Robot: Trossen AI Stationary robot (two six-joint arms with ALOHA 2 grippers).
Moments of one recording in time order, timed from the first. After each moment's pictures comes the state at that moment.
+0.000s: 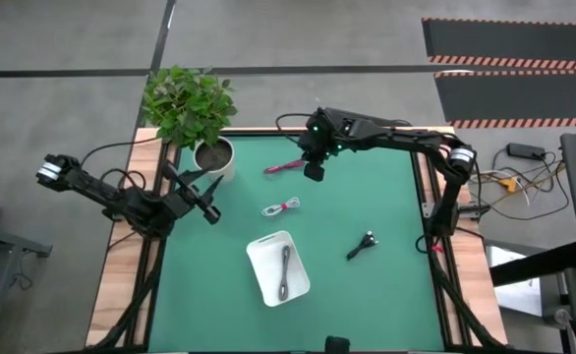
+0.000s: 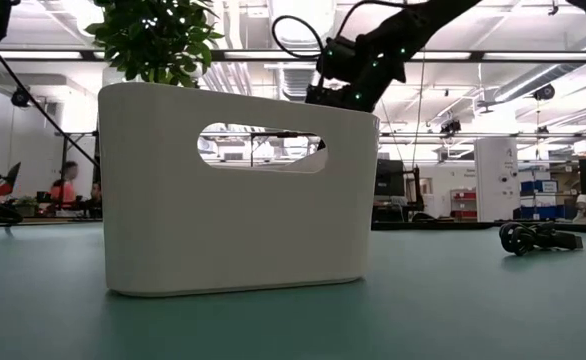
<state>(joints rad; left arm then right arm) -0.37 0.79 0.33 1.12 -0.85 1.06 -0.49 1.84 1.42 -0.49 -0.17 -0.26</state>
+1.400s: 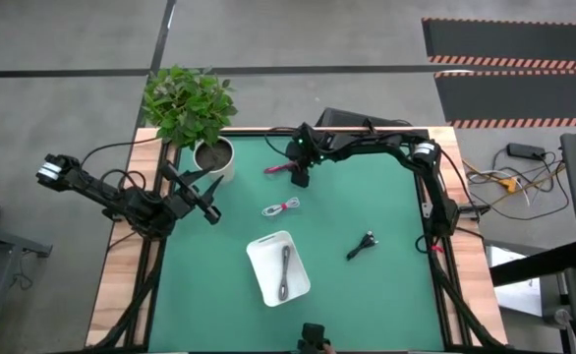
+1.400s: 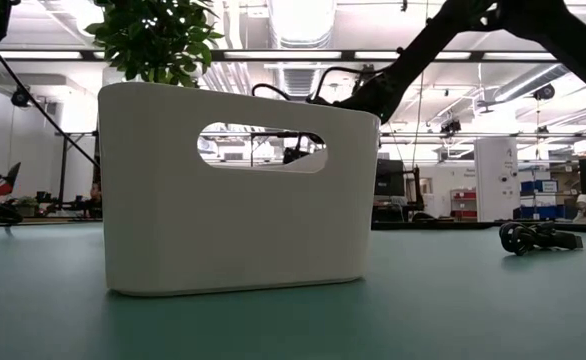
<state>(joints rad) -0.37 0.79 0.33 1.12 -0.84 1.08 -0.50 2.14 1.42 -0.17 -0.16 -0.29</state>
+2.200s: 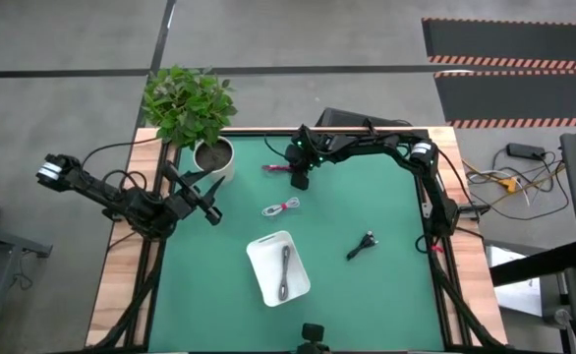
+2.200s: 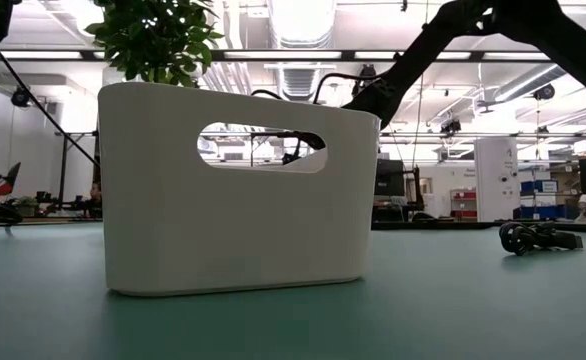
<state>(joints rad) -0.37 0.81 0.34 1.12 -0.84 1.08 -0.50 2.18 1.42 -0.17 -0.19 -0.28</state>
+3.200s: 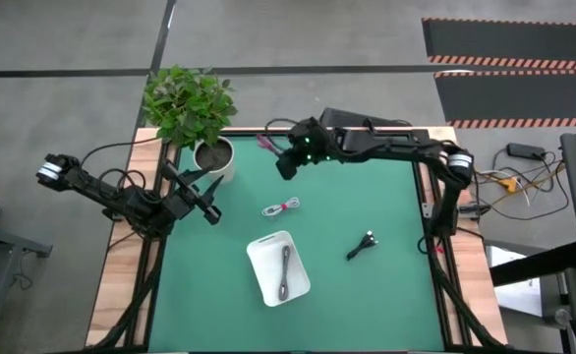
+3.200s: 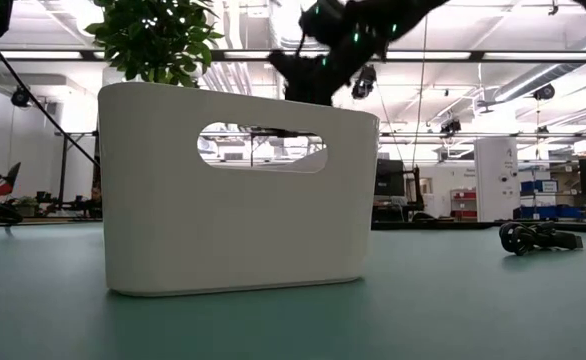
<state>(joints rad) -0.37 0.80 0.36 1.12 -0.81 1.11 -0.32 1.83 1.50 -0.31 -0.02 0.40</state>
